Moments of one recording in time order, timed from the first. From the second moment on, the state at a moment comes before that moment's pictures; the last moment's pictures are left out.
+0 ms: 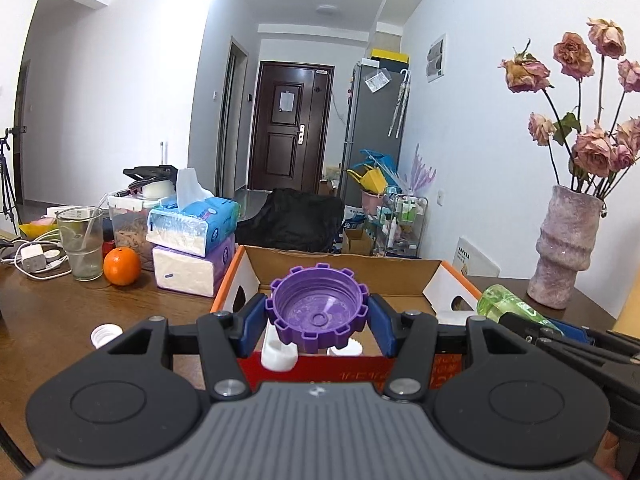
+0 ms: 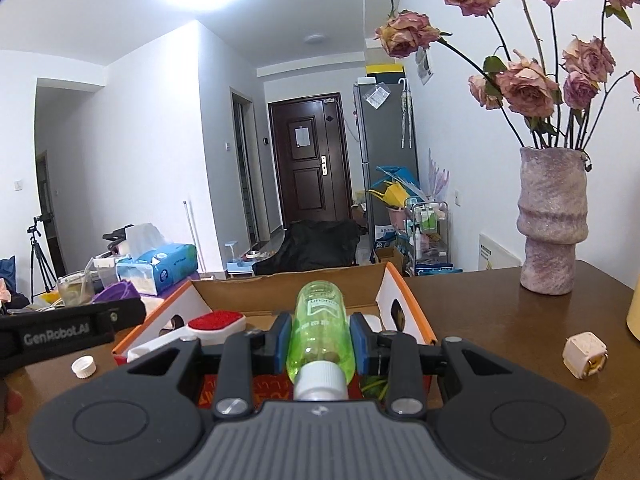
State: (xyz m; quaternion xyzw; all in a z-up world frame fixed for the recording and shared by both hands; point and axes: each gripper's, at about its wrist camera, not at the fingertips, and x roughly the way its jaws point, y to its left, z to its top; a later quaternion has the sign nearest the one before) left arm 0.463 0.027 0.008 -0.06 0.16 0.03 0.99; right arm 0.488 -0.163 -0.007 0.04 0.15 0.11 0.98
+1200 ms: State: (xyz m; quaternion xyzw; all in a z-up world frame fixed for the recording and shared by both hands) left arm 0.564 0.030 0.005 -0.06 0.18 0.05 0.98; right arm 0.591 -0.138 -0.013 0.03 0.18 0.12 0.98
